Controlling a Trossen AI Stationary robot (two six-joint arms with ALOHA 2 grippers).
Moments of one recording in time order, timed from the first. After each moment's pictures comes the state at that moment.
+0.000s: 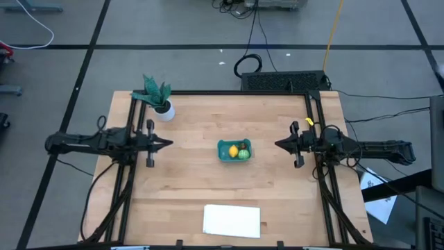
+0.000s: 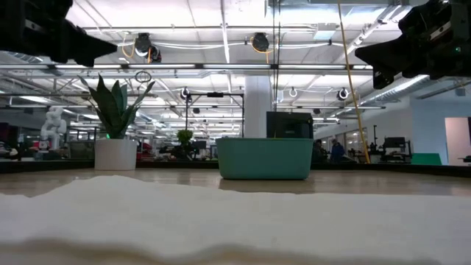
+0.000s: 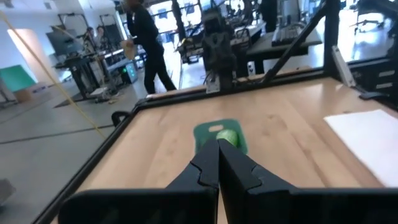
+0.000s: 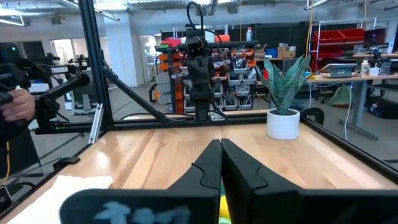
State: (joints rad) left arm -0.07 0.18 0.20 -0.08 -0.13 0.20; right arm -0.10 0.28 0.02 0.36 -0.11 0.07
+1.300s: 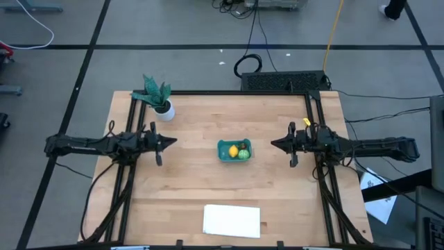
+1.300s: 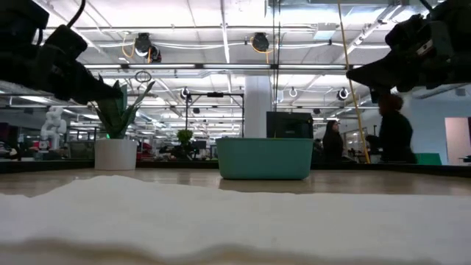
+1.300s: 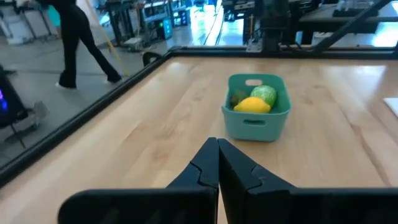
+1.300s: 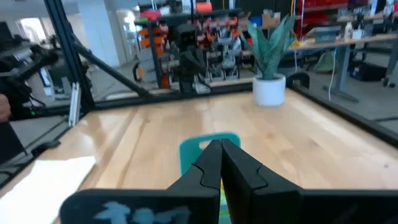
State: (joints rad) left arm -0.02 0.21 0.04 -0.01 -0.27 0.01; right arm -0.10 0.43 0.02 0.39 -0.05 0.11
